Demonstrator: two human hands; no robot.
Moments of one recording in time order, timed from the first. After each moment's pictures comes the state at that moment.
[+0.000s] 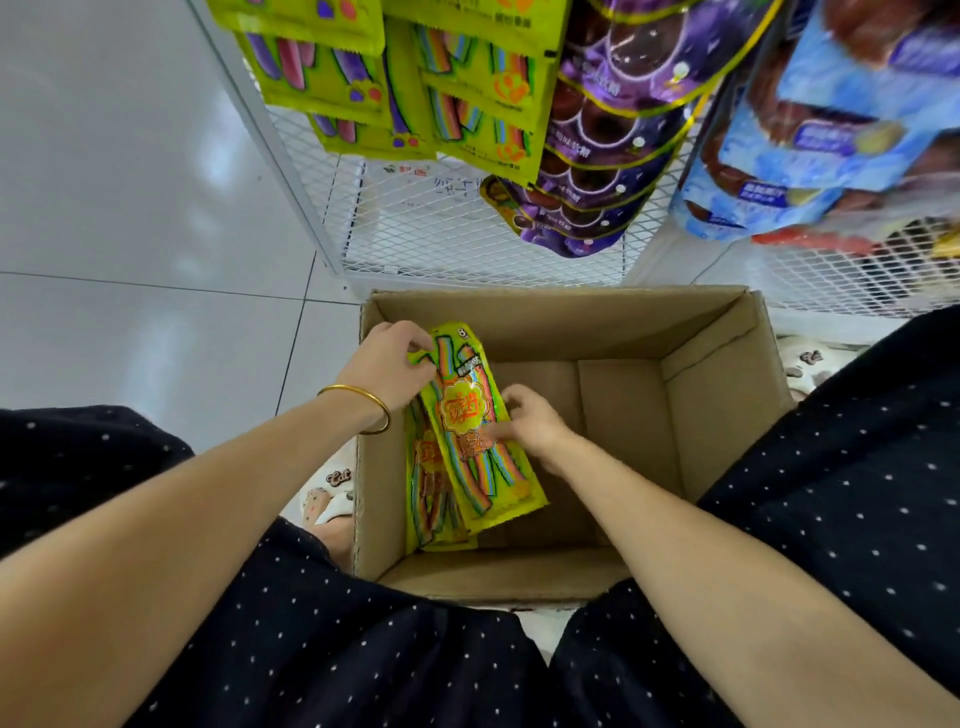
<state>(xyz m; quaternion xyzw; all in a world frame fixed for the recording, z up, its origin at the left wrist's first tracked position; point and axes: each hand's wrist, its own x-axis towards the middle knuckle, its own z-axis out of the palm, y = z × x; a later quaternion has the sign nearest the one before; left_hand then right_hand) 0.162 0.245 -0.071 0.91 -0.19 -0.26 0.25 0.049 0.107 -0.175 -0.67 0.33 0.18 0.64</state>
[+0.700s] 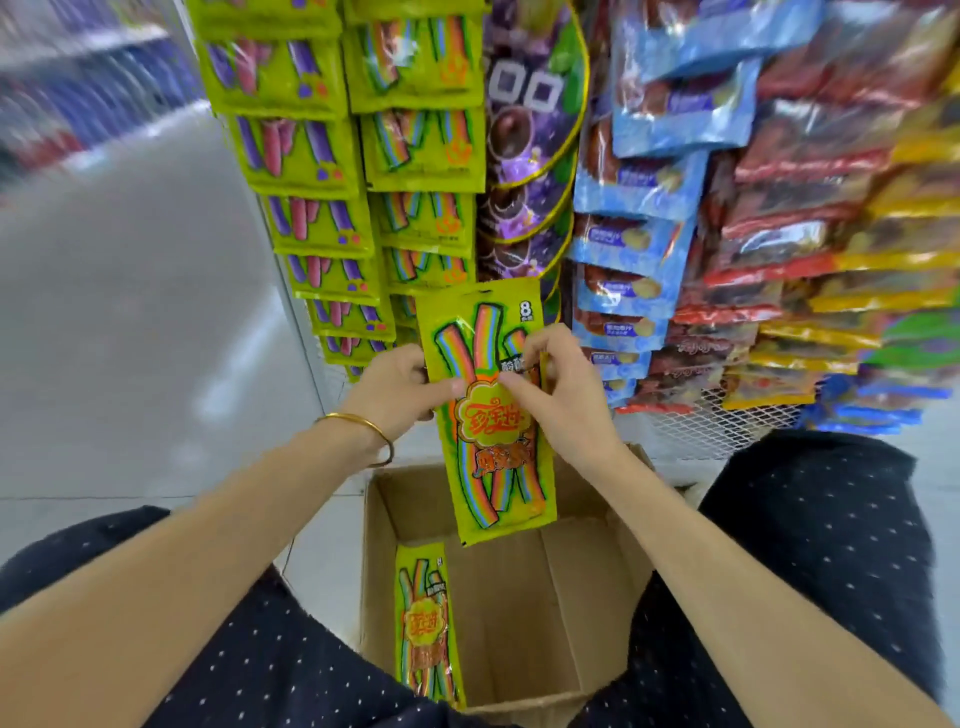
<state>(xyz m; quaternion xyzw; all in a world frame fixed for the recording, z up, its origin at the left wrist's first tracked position) 0.127 0.219 0.149 0.81 -0.29 -0.20 0.47 0.019 0.080 0.128 -0.81 0.09 -0.30 0.49</state>
